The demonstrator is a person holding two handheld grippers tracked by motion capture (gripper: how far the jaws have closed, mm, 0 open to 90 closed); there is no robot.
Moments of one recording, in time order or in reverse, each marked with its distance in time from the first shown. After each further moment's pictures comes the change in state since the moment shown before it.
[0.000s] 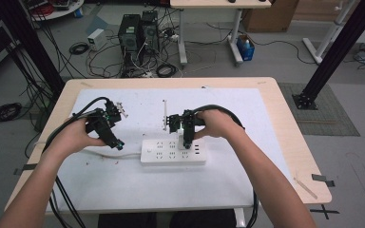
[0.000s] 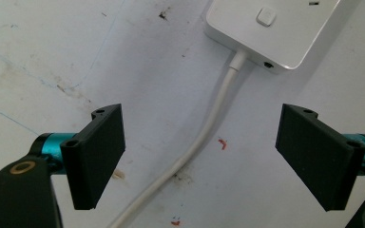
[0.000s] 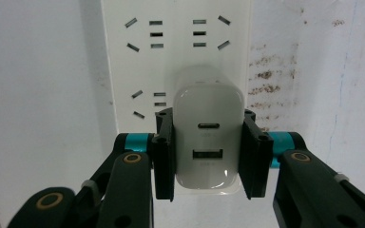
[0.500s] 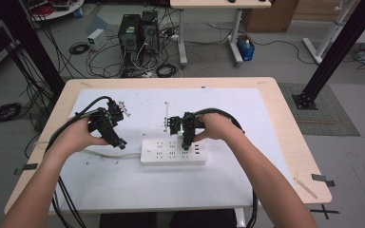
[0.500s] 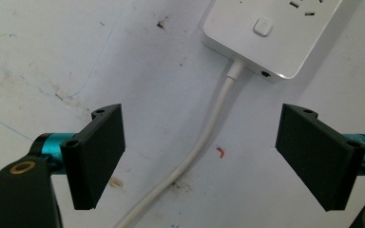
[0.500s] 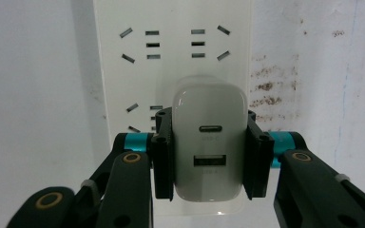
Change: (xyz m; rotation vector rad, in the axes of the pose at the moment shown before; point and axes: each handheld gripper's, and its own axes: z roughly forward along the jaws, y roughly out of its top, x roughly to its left) left arm -0.001 0.005 0.001 -0.013 -0.005 0.003; right arm 0.003 -0.005 0.010 -0.067 -0.017 -0.005
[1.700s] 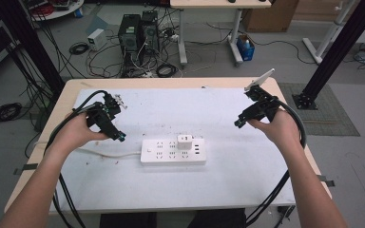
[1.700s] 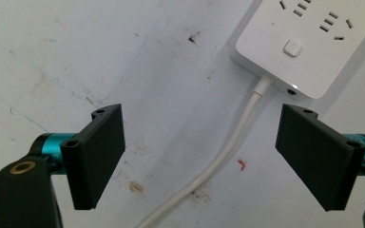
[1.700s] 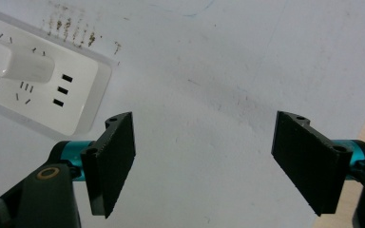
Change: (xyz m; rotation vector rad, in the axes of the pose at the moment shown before) left arm 0.013 0.001 -0.006 -0.045 0.052 -0.053; right arm -0.002 -0.192 -0.093 -0.203 -0.114 1.151
